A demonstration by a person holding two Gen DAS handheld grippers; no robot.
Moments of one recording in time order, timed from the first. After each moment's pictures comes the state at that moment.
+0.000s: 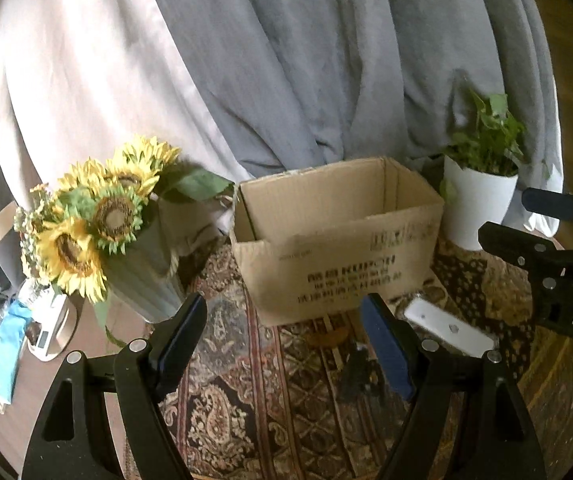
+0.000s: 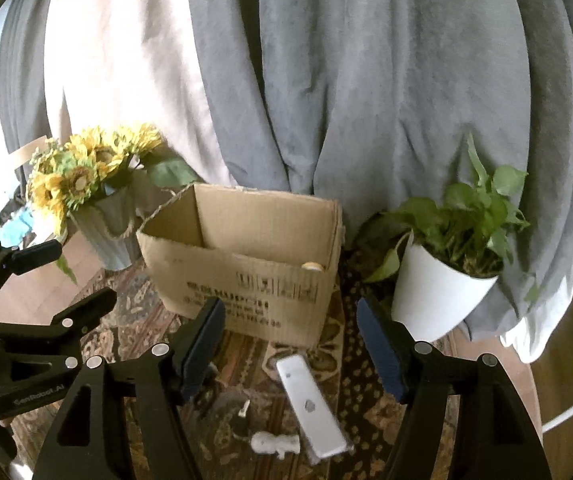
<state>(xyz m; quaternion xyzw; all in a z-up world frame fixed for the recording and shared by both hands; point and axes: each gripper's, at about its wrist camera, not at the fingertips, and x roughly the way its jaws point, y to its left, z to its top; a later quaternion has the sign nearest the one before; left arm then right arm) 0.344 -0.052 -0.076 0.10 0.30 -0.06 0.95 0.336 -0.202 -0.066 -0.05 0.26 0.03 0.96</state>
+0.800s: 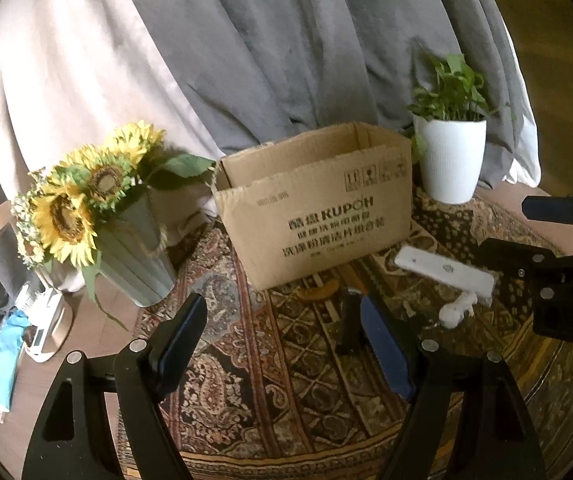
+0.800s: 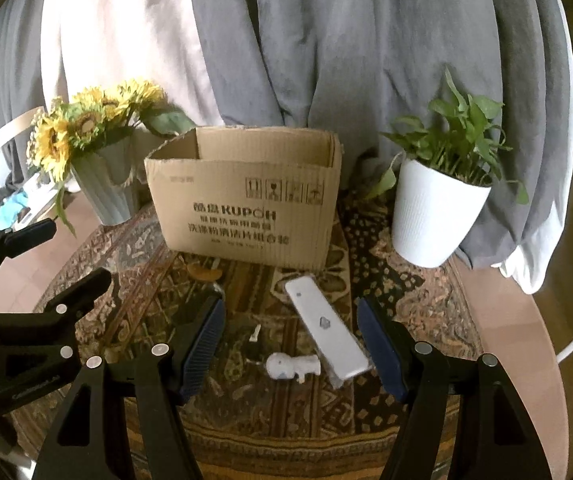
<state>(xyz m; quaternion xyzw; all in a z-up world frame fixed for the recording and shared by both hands) 0.298 -0.047 -0.128 0.15 0.27 -0.09 0.95 0.285 -0.191 -0.127 -0.03 0.29 0.00 0.95</state>
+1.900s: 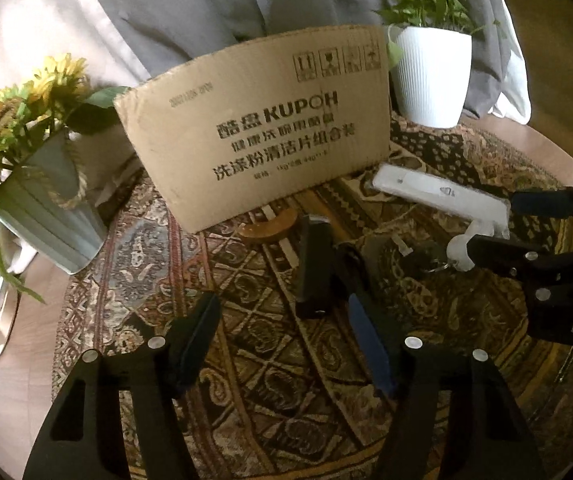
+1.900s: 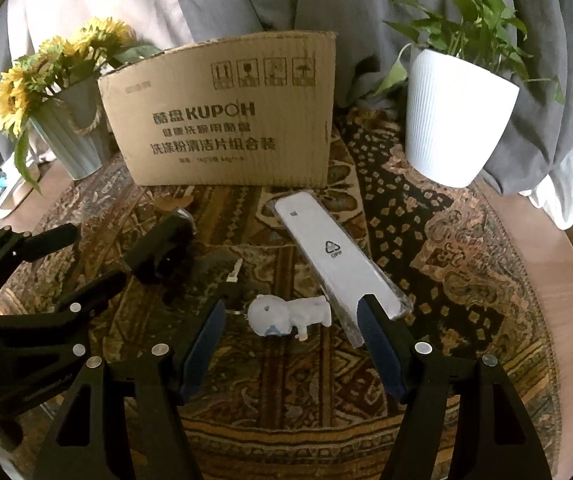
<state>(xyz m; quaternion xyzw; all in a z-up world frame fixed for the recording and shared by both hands) 0.342 -0.068 -0.212 0.17 0.36 -0.14 0.91 0.321 -0.203 -0.206 0.00 0.38 -0.01 0.93</state>
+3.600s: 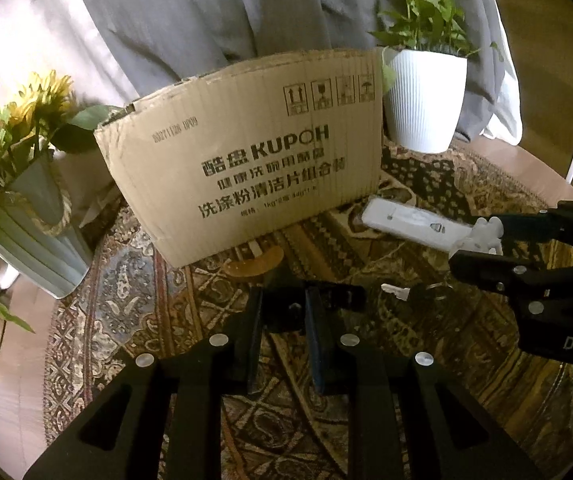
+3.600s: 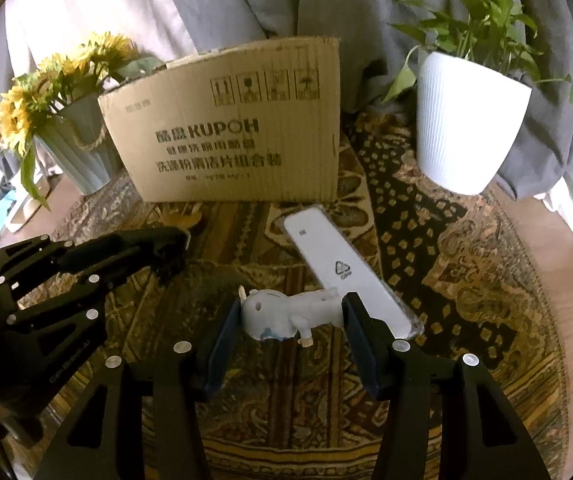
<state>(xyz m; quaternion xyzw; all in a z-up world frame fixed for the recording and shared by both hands) 0.357 -0.075 -0.193 0.15 0.33 -0.17 0.92 0.331 -0.208 -0.193 0.03 0.37 0.02 0.93</state>
